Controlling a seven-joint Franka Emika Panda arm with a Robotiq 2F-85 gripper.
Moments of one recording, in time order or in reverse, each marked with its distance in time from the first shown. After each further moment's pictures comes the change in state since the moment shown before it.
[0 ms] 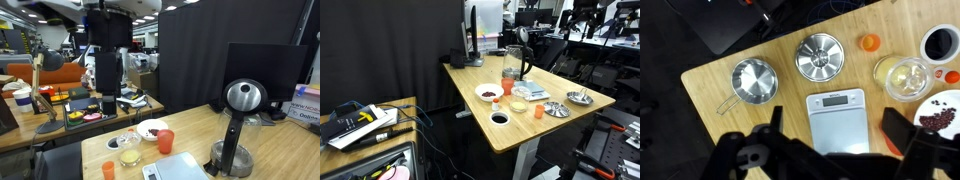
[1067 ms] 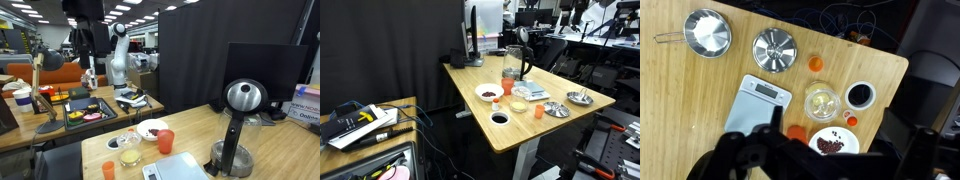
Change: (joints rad) arm 0.223 -0.103 0.027 0.057 0.066 -0.095 -0.389
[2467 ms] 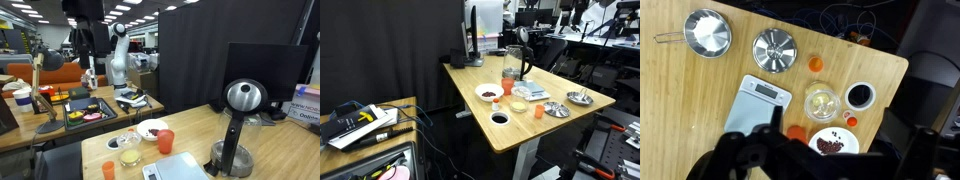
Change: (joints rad) arm 0.000 0.000 0.000 0.000 0.000 -0.002 -0.002
